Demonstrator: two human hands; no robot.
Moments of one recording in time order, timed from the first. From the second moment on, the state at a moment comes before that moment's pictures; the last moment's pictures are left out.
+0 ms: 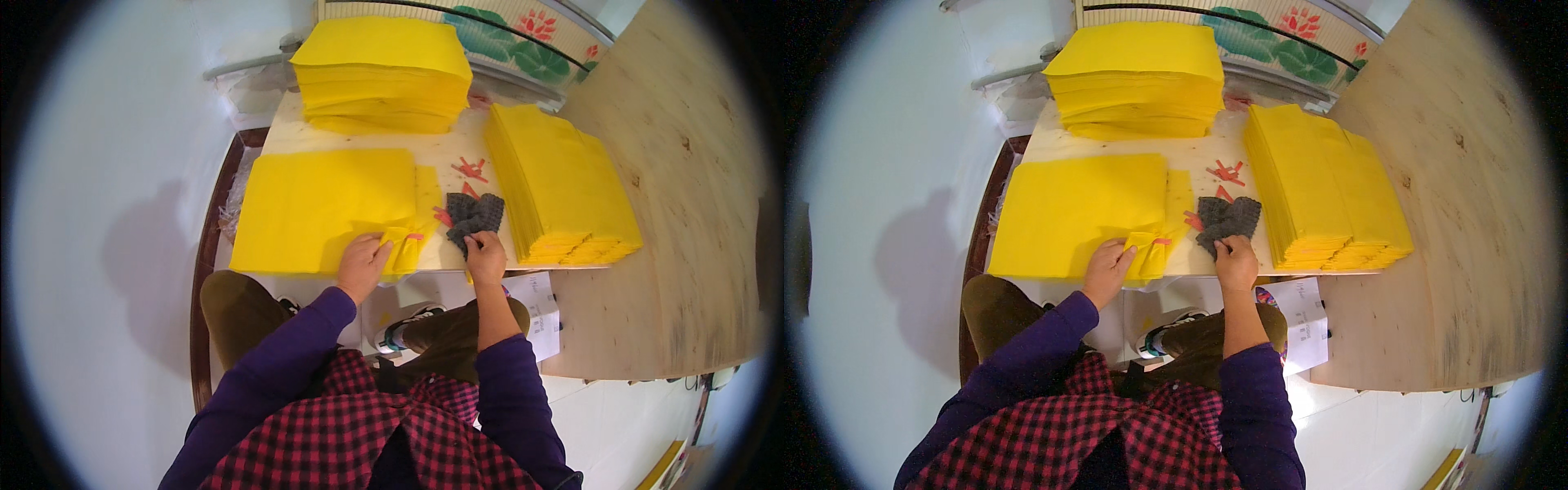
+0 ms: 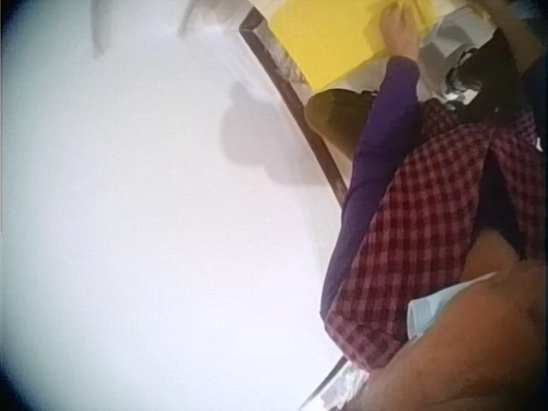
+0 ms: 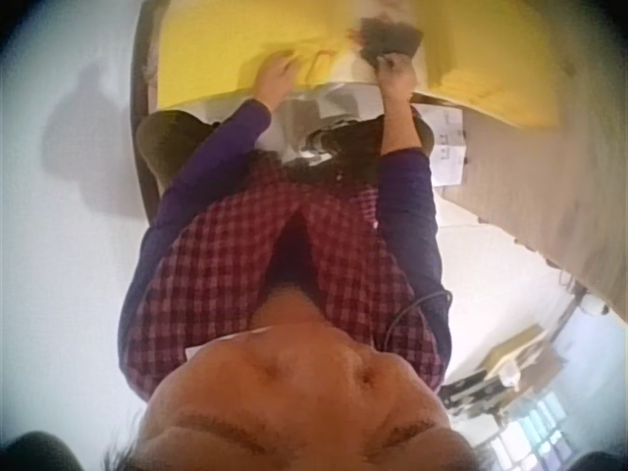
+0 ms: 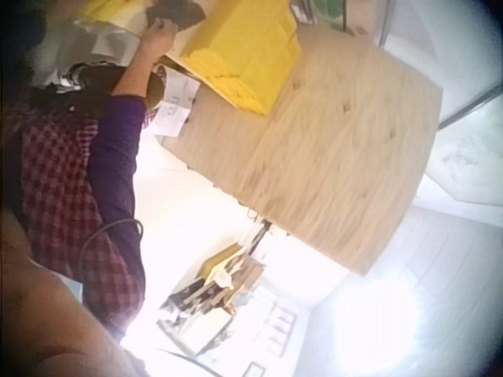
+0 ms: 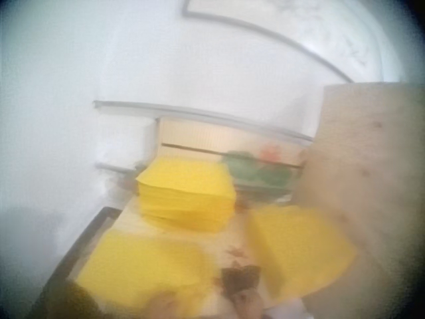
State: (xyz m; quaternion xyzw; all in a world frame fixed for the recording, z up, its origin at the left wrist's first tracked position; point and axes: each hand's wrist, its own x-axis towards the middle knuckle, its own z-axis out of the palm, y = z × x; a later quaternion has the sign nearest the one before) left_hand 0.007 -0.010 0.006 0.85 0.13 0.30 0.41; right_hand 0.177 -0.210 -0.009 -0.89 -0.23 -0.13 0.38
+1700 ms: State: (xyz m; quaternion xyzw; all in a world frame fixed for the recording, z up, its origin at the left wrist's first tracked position) left_hand -0.019 0.002 0.008 0.92 -0.01 0.25 0.30; right_hand 0.142 -0.153 0.021 -0.77 -0.47 0.18 0.41
